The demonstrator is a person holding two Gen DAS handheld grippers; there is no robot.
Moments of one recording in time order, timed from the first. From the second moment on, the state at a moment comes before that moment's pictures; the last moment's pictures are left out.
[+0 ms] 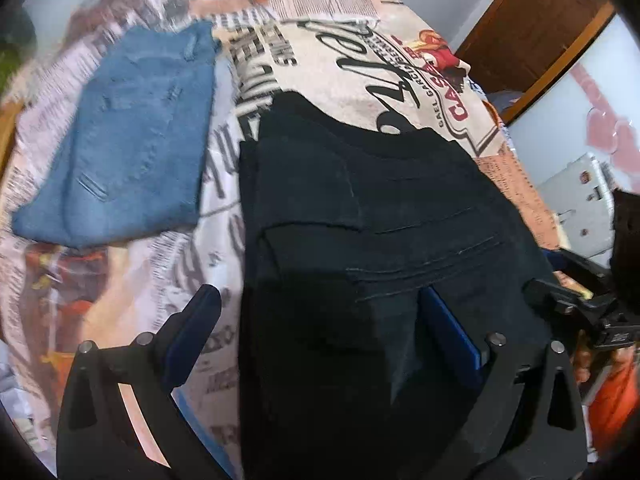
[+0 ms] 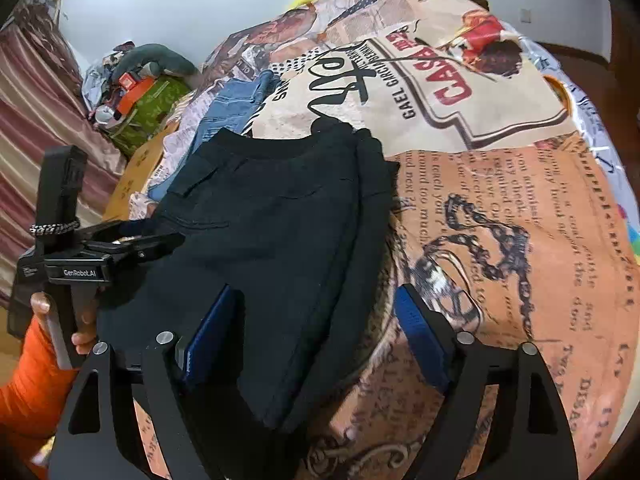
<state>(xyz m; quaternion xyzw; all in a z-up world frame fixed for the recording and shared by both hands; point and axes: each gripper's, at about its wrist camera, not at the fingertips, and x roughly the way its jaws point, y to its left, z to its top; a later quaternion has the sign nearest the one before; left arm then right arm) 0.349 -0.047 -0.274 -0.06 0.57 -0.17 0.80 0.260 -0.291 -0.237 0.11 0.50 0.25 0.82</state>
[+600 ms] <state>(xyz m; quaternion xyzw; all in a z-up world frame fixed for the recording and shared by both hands) 0.348 -0.050 -0.269 -0.11 0.58 -0.21 0.78 0.270 -0.287 -0.236 0.13 0.50 0.27 0.81</state>
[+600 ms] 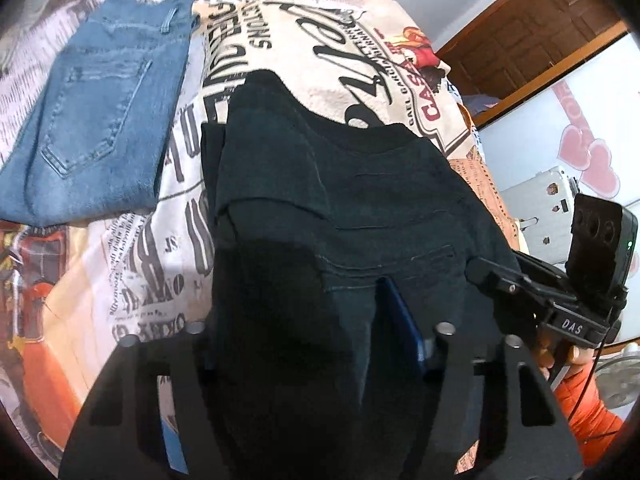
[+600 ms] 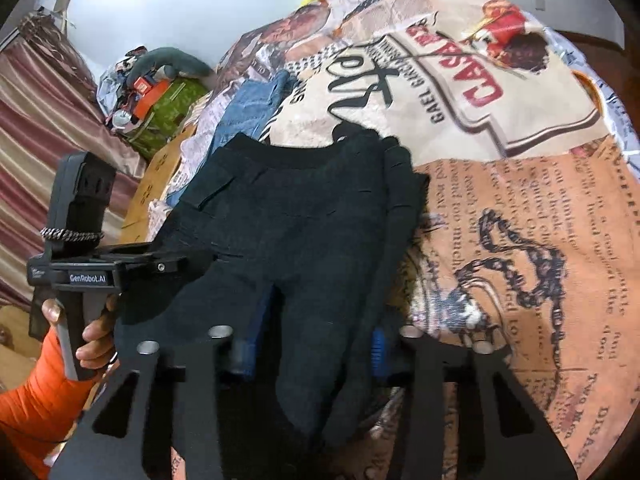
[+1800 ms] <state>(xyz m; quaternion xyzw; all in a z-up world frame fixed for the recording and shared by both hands) 0.370 0.112 -0.141 -0.06 0.40 -0.07 0.91 0.334 -0.124 -0.130 0.04 0.35 0.36 0.86</state>
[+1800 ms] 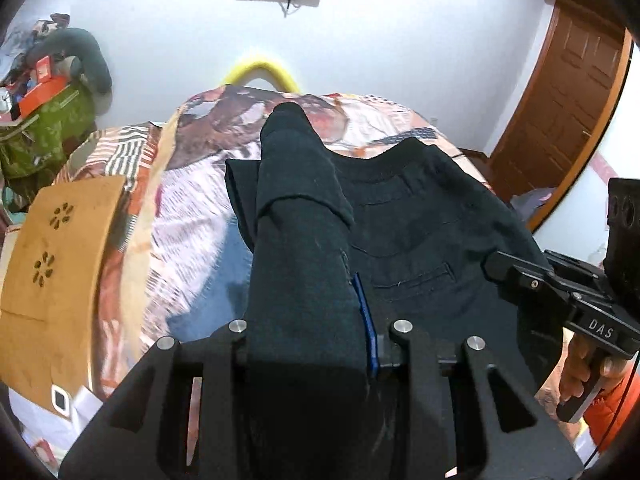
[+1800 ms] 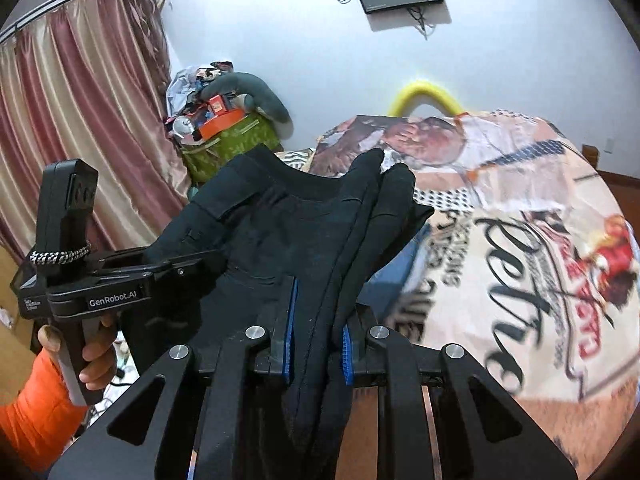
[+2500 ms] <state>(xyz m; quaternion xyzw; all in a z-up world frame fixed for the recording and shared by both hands) 0.490 0.162 -0.305 -0.07 0.48 -0.01 0.88 0.434 -0.046 -0.250 0.01 0.45 0.30 0.84</state>
